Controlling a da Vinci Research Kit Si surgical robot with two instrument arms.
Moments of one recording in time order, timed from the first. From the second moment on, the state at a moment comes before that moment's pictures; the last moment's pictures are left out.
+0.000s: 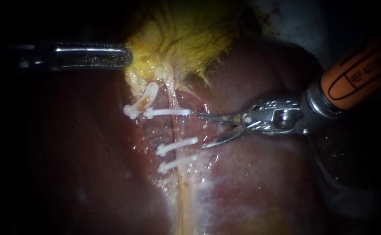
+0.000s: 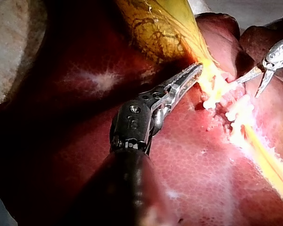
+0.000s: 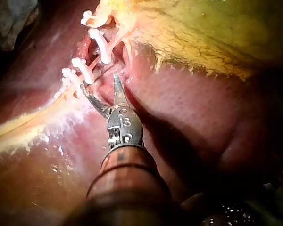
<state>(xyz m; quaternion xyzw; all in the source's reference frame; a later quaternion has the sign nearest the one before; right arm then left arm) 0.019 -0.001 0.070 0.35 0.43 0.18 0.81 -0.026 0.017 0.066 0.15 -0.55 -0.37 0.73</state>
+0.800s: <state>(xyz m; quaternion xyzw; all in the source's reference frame) 0.027 -0.001 0.075 0.48 0.51 0.15 0.70 -0.026 0.017 0.065 0.15 -0.55 -0.37 0.73</state>
